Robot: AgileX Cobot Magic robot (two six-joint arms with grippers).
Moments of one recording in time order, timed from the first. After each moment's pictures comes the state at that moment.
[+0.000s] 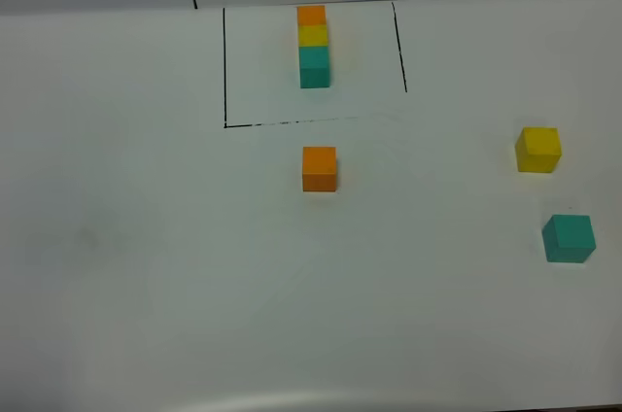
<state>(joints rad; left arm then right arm) -0.09 0.00 -0.51 -0.06 1.07 -0.02 0.01 -0.01 -0.50 -0.04 1.07 0.08</state>
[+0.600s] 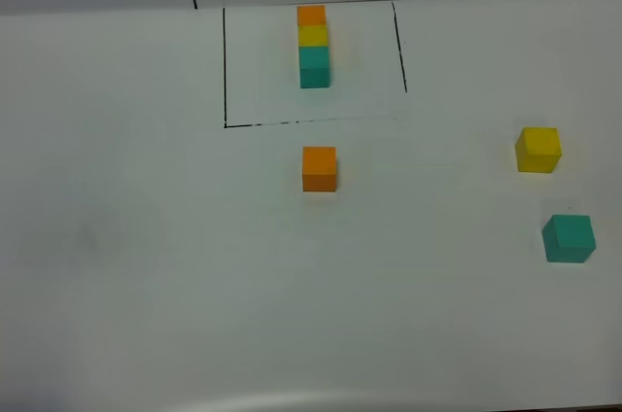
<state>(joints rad) -0.09 0.00 -0.51 -0.06 1.07 -0.01 0.01 -0.01 -0.50 -0.04 1.07 0.08</state>
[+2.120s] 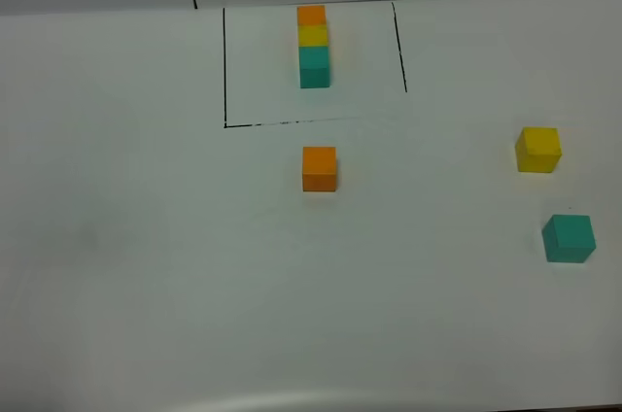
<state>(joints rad) -0.09 0.00 -0.51 -0.06 1.07 -0.01 0.01 0.02 -0.50 -0.05 1.07 0.08</state>
